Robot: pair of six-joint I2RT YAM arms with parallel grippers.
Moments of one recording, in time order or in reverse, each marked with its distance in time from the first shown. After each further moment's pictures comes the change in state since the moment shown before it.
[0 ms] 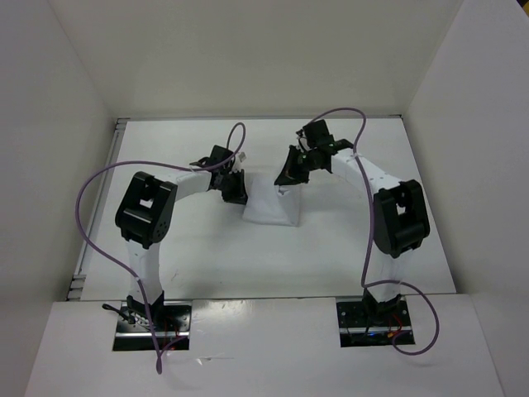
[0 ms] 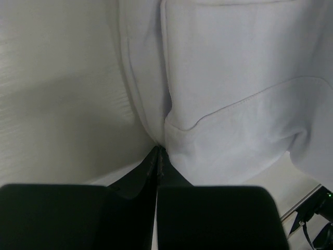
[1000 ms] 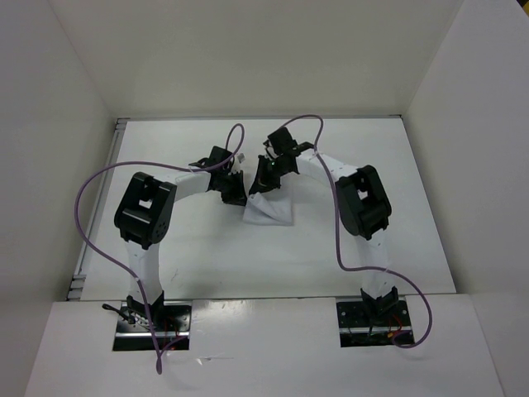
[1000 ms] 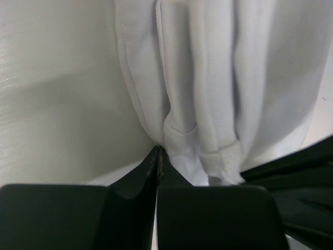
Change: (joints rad) left arm -0.003 -0.010 -0.014 -0.009 0.011 -0.018; right arm 0.155 0.319 0.232 0.027 -0.024 0.016
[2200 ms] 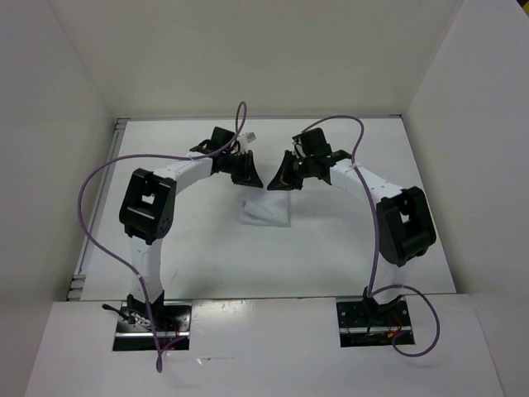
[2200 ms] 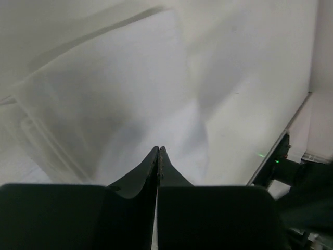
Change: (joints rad) left arm 0.013 0.039 0.235 -0.028 0.250 0.052; right arm -0.092 -0.399 -0.356 0.135 0.002 0.108
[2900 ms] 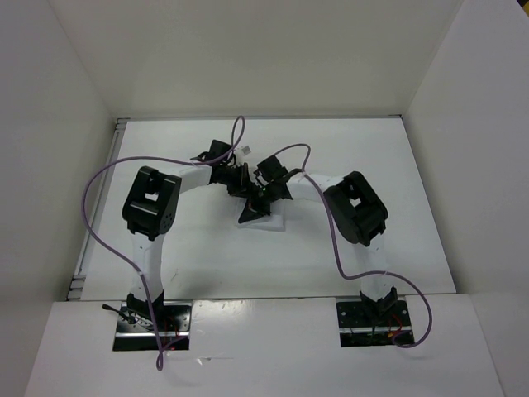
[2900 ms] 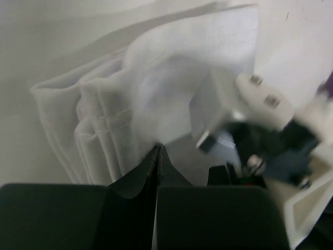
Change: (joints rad) left arm 0.027 0.081 -0.110 0.087 -0.020 -0.008; right arm 0.196 0.365 0.077 0.102 -0.103 0.084
